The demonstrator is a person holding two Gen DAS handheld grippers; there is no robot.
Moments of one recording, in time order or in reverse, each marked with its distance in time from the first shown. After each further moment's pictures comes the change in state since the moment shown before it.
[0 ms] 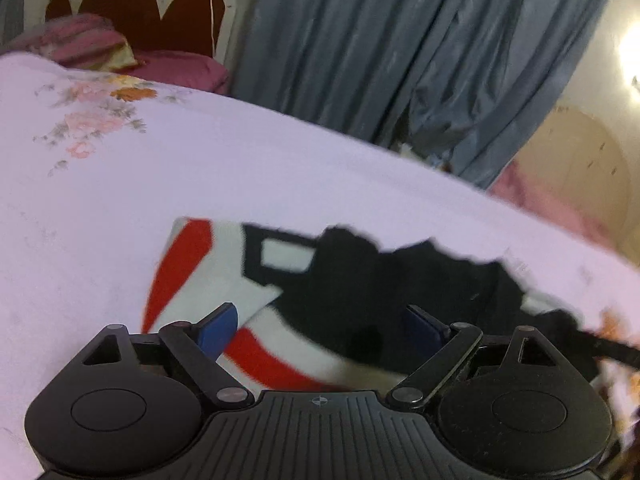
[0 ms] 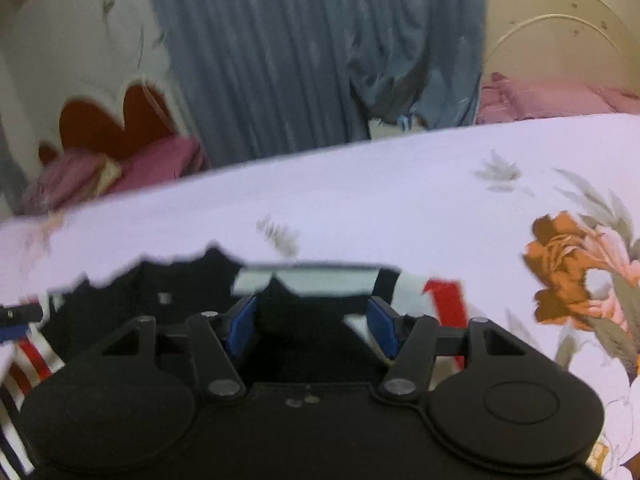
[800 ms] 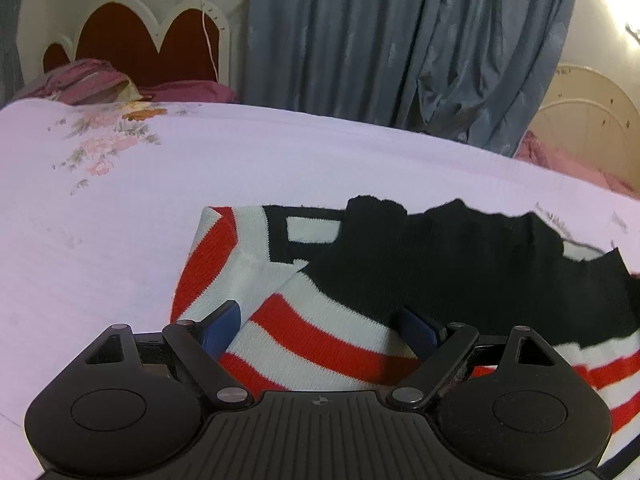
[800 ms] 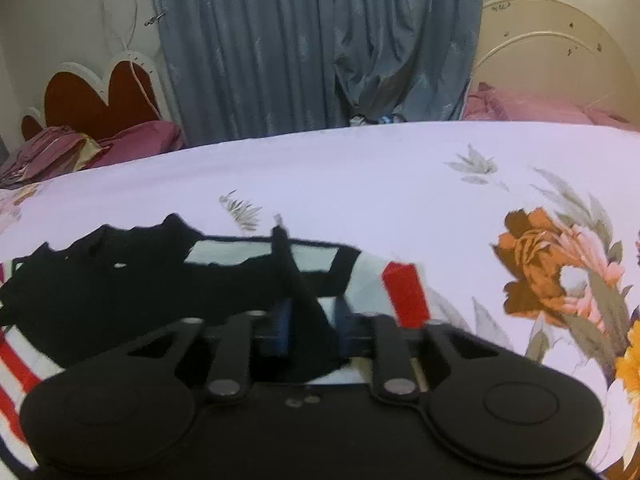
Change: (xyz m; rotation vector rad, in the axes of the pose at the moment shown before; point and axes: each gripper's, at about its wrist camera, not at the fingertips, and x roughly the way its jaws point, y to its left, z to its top) left arm -0.002 0.000 -0.024 0.135 -0.043 0.087; right arm -0.001 -0.023 -0.007 0.000 -0.045 -0.105
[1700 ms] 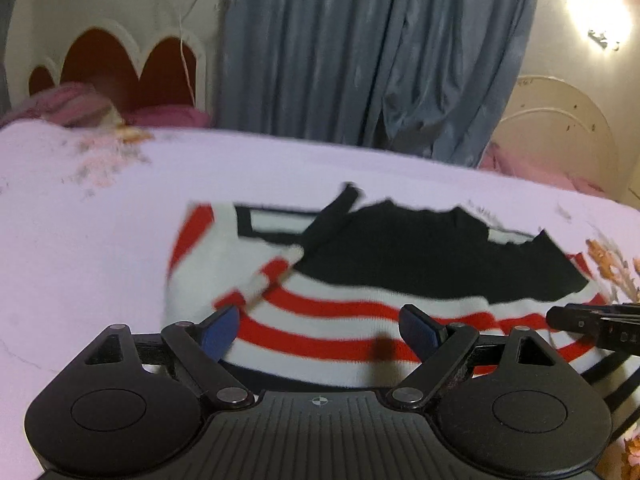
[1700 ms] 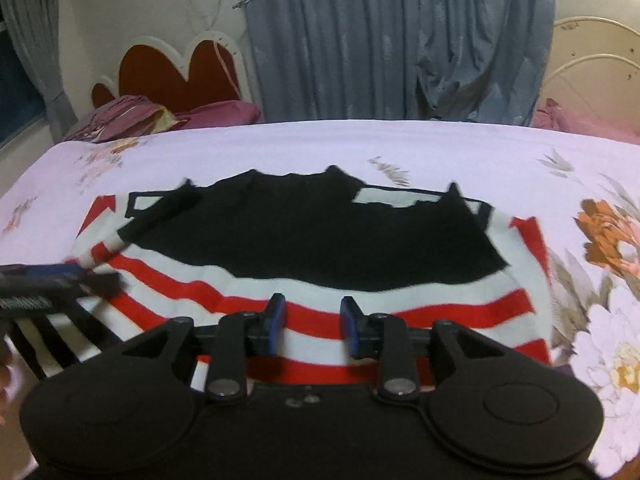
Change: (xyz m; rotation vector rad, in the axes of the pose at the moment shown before) left arm -0.083 -0.012 -0.028 0.043 -0.089 -0.083; right arm -0.060 0.068 -0.040 -0.130 0.031 0.196
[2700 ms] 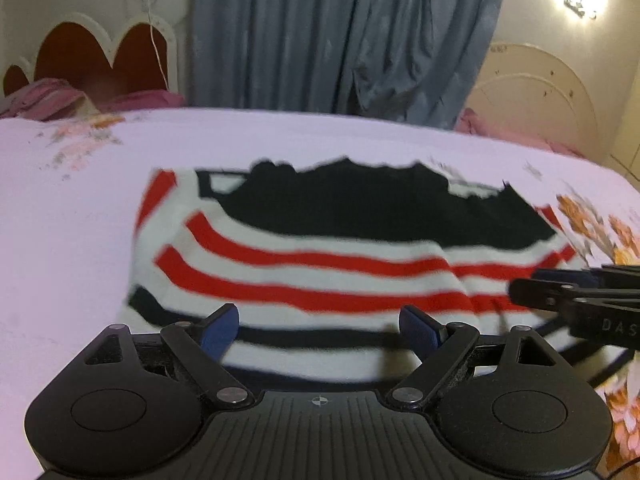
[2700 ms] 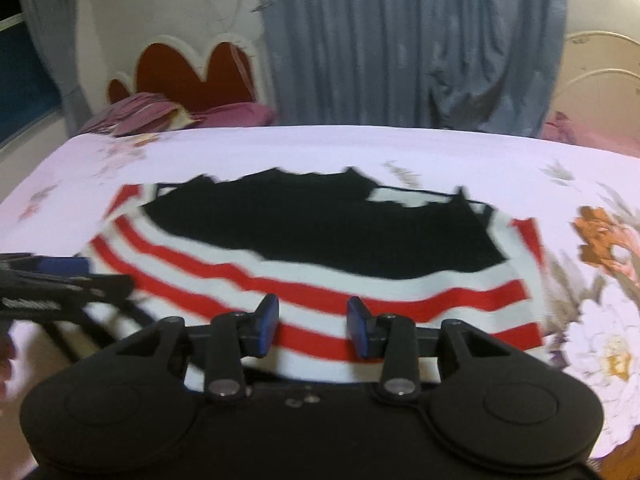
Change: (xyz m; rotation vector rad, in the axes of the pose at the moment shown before) left arm 0.000 -0.027 -0.022 0.053 0.110 -0.049; right arm -0.022 0.033 -0.020 -0.078 -0.002 0.055
